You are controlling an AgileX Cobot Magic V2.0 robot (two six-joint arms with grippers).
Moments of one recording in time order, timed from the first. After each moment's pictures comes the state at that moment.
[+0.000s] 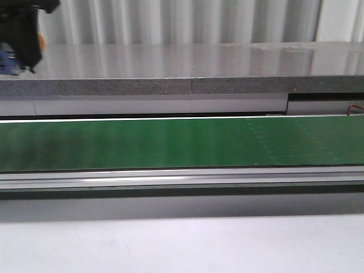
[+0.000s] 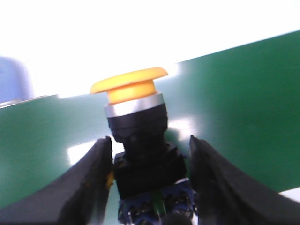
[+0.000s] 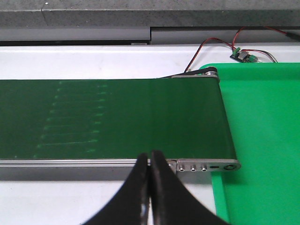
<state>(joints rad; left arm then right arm) -0.38 1.47 -1.26 0.20 0.91 -0.21 -0.14 0.47 -0.54 0.18 0.61 -0.14</state>
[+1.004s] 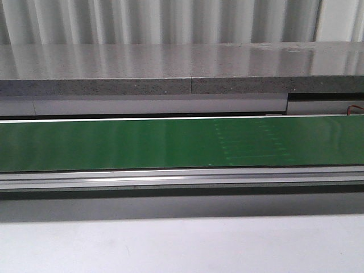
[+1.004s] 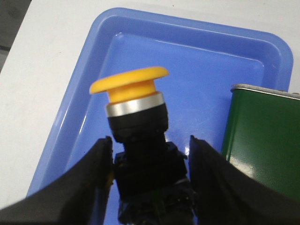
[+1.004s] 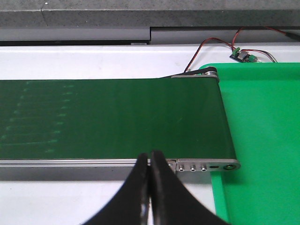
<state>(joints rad) 0.32 1.43 -1.10 0.19 0.67 0.01 -0.14 0.47 -0.54 0.18 0.61 -0.14</state>
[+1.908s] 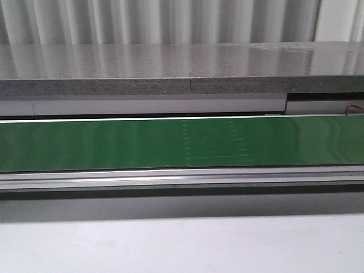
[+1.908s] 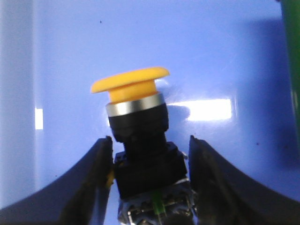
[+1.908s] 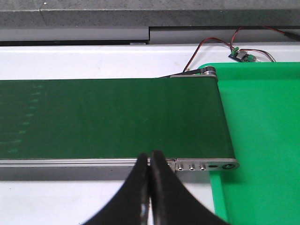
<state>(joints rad) 0.56 1.76 -1.09 -0.34 0.63 0.95 -0.14 0.47 -0.54 0.18 0.61 -0.14</state>
